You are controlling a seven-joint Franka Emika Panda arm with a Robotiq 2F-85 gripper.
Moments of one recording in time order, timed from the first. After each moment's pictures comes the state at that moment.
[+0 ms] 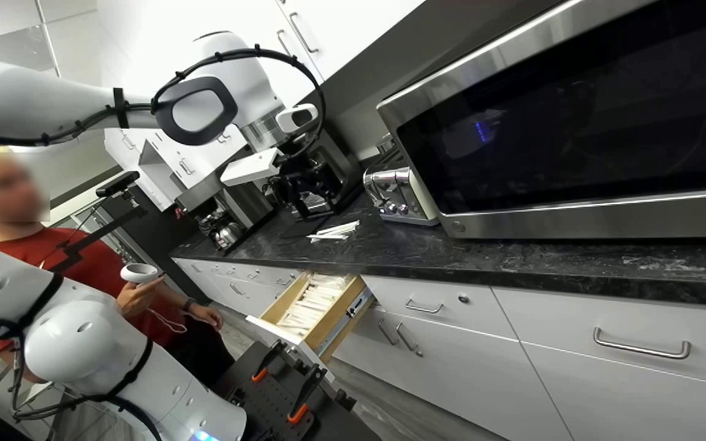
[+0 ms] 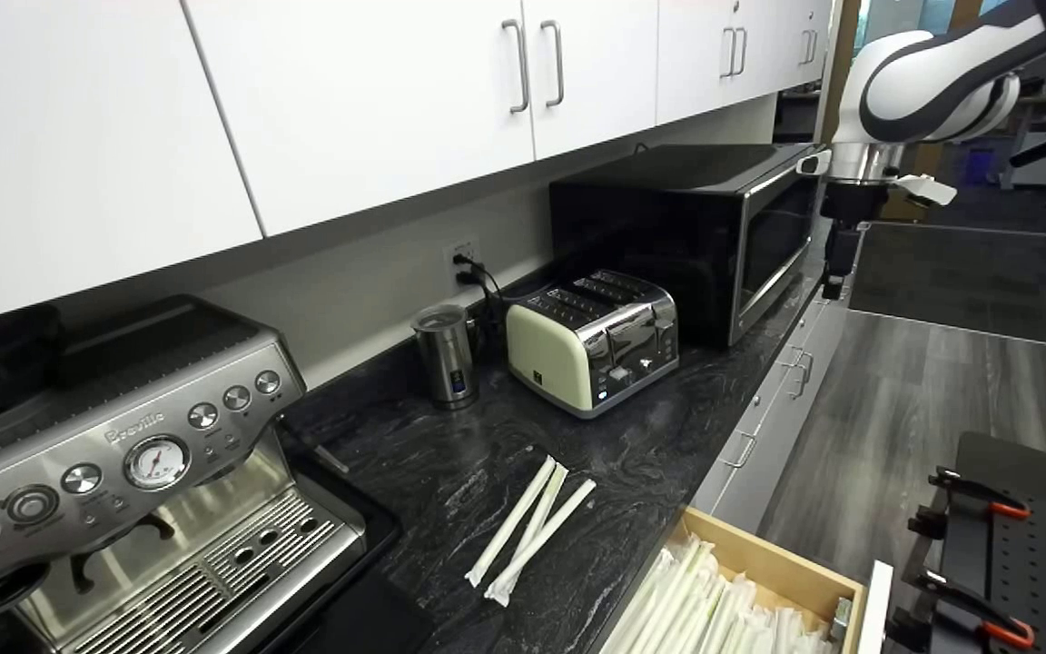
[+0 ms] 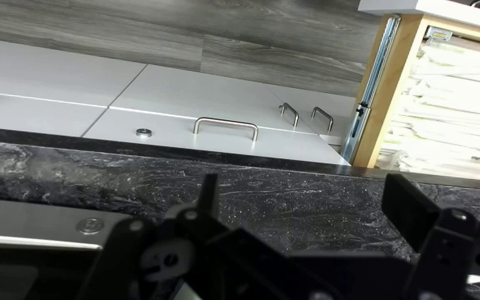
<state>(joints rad) 0.00 -0.30 -0.41 -2.45 0.05 2.15 -0.65</state>
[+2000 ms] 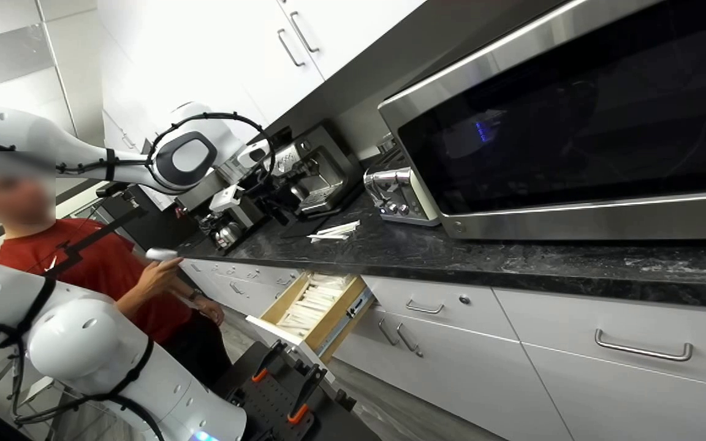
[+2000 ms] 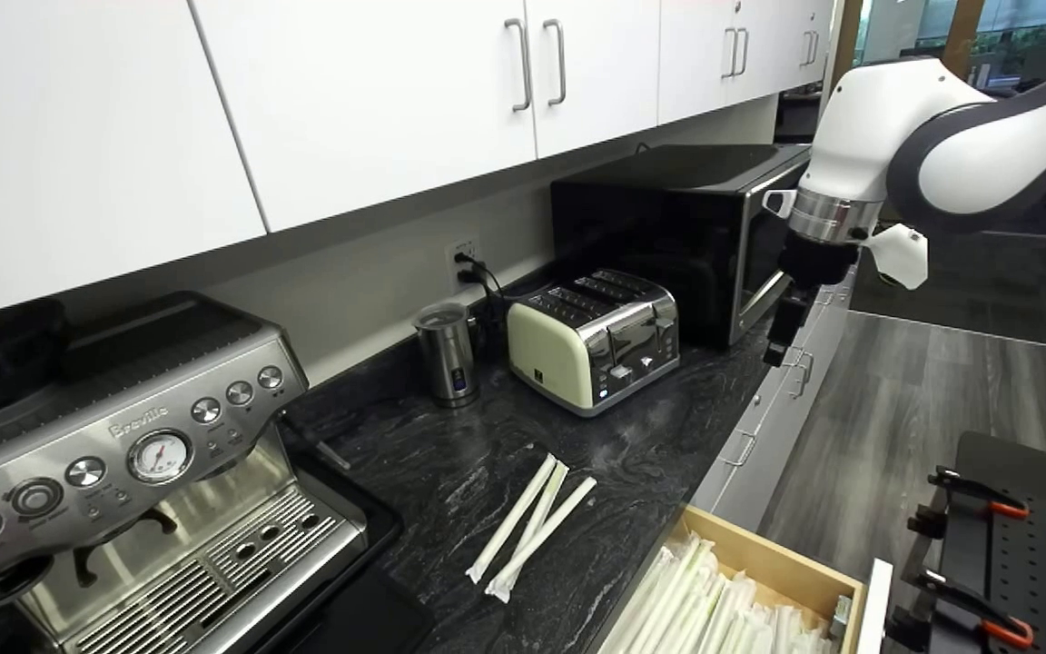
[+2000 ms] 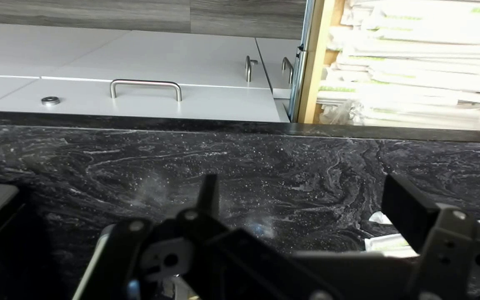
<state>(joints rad) 0.05 -0.41 0.02 -2.68 0.05 2.45 -0.07</state>
